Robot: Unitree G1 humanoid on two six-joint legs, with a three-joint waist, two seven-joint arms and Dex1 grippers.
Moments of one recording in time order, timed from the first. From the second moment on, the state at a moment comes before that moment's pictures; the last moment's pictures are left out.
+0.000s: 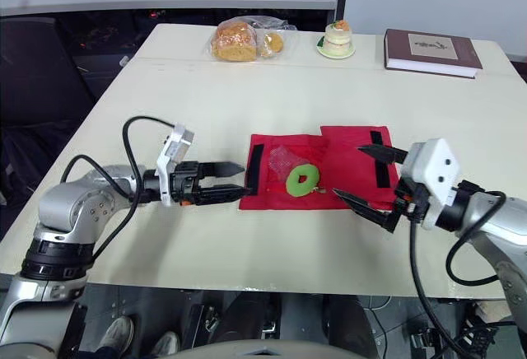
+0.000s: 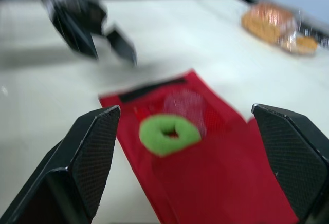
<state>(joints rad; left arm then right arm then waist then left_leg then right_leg) -0.36 0.72 0.06 -0.10 -0.74 0.91 -1.05 -0.02 -0.79 -0.36 -0.77 0.77 0.61 0.77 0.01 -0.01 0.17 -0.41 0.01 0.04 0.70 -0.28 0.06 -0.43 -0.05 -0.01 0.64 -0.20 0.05</state>
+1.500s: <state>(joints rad) -0.56 0.24 0.52 0.09 -1.00 1.60 -0.30 -0.05 -0.92 -0.41 -0.71 0.91 0.62 0.85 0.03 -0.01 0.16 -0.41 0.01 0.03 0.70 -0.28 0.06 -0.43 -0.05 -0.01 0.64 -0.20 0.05</state>
